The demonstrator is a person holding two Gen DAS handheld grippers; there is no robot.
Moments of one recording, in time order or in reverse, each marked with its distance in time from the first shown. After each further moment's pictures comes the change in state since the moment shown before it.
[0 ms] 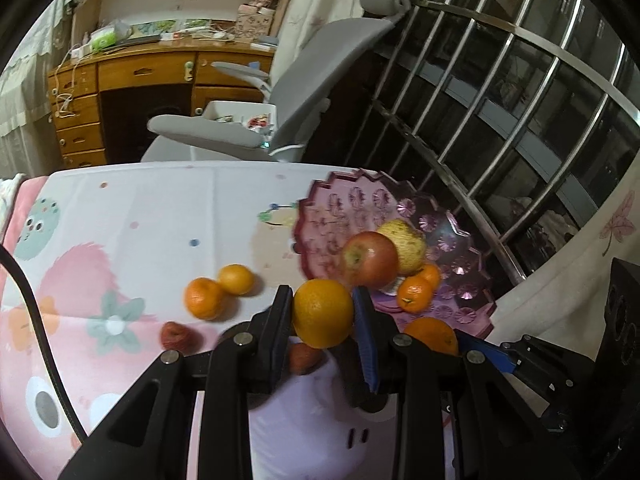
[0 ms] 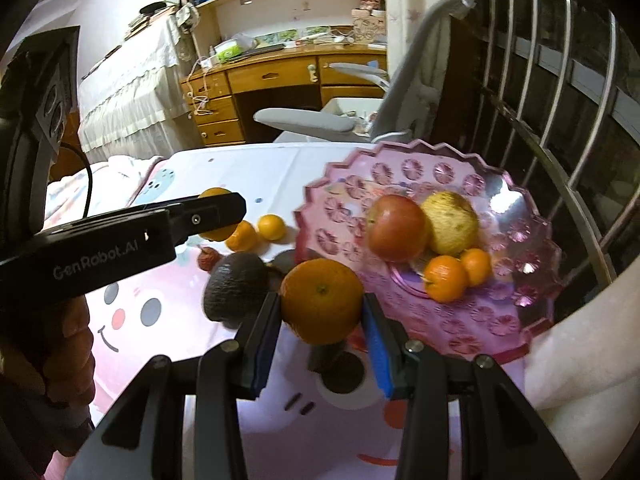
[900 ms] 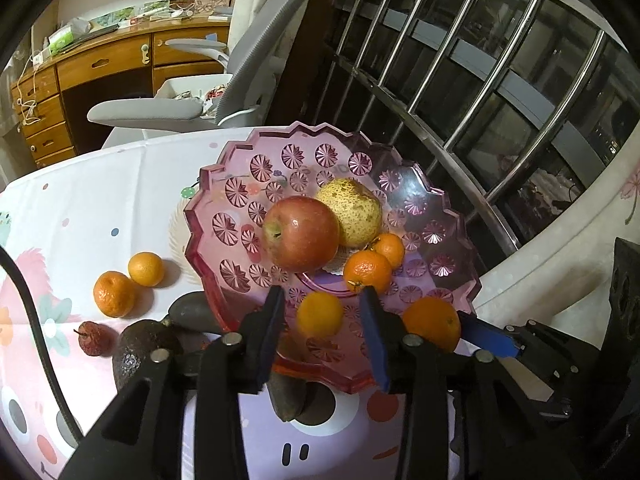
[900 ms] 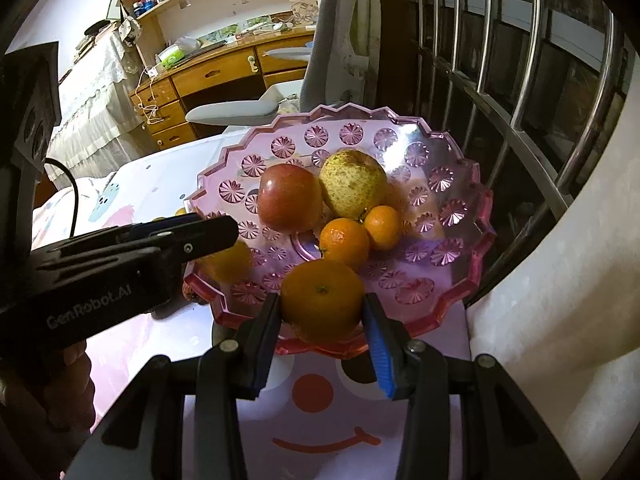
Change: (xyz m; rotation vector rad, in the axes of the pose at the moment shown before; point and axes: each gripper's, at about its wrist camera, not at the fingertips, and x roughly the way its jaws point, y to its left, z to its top) left arm 0.056 -0.063 -0.006 0.075 0.124 -0.027; right arm 0.004 -0.075 -0.017 0.146 0.053 -0.075
